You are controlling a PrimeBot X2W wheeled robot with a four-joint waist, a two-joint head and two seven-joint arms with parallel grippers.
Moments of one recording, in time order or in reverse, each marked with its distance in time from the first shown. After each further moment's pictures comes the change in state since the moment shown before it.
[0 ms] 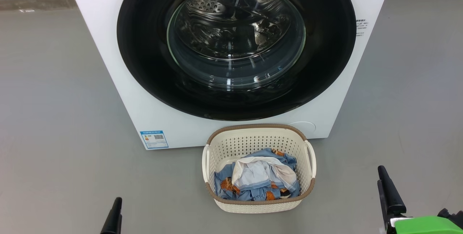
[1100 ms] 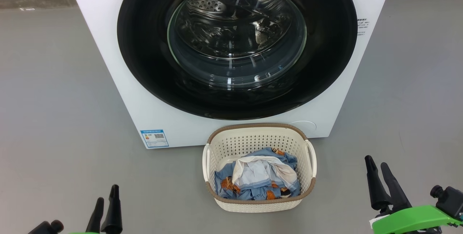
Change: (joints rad) left arm 0.005 0.008 0.009 -0.091 0.572 0.000 -0.094; right arm 0.000 -0.028 0.042 -0.095 -0.600 0.000 -0.091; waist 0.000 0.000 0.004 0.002
